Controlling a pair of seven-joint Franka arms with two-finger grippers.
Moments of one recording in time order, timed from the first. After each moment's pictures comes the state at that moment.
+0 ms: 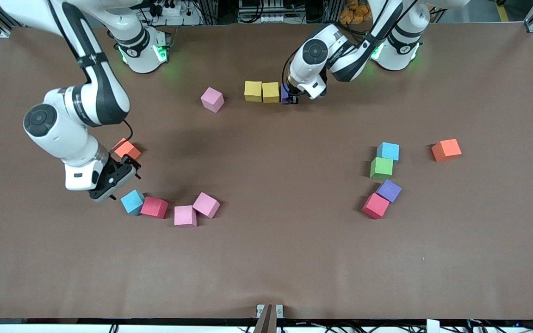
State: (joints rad) left arm -0.37 0.31 -0.67 -2.43 -0.25 2.66 -2.36; right arm 0.06 0.27 0.06 -2.05 0.03 2.47 -0.70
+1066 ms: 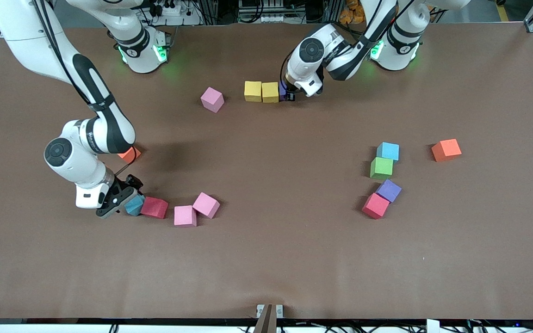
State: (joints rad) left arm -0.40 0.34 -0.67 -2.44 -0.25 2.71 -2.36; right arm 0.01 0.49 0.06 -2.03 0.03 2.66 -0.70
